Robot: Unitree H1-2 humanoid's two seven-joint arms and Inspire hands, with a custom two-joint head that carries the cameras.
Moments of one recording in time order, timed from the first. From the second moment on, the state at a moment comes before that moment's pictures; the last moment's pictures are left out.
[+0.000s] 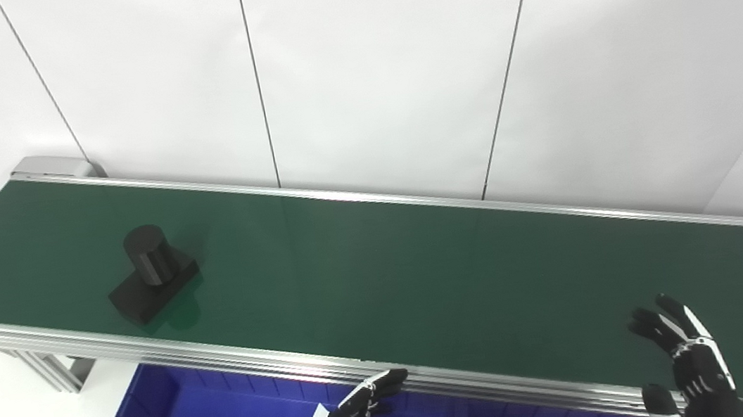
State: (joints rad) left arm 0.21 0.04 -0.28 0.21 0.18 -0.42 -0.02; right arm 0.30 -0.14 0.17 -0.22 -0.19 -0.42 -0.35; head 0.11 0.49
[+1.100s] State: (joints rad) left arm 0.23 0.10 -0.28 0.19 0.27 -0.43 0.02; right arm 0.18 -0.13 0.05 -0.27 -0.29 -0.38 -0.16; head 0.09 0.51
